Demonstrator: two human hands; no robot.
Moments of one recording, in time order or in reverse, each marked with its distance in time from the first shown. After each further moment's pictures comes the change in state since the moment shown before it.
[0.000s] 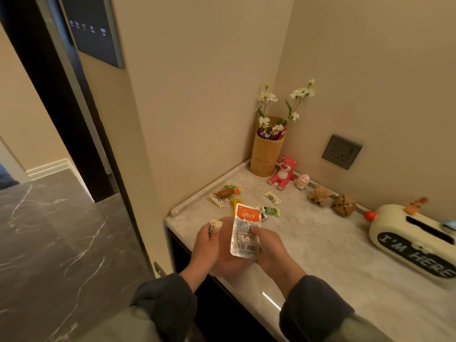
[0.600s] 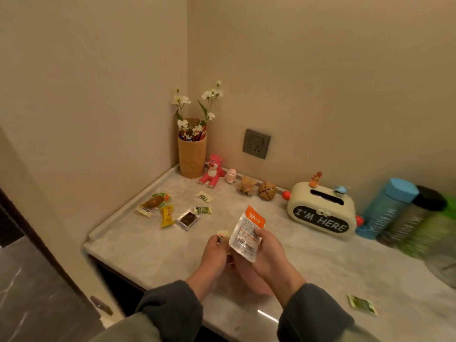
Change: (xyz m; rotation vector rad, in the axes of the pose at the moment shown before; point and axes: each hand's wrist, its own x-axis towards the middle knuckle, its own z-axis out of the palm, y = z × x) left_hand -0.061 0.044 0.144 -0.232 -0.461 -0.189; right_hand -0.035 -0.002 -0.137 0.736 0.085 -0.007
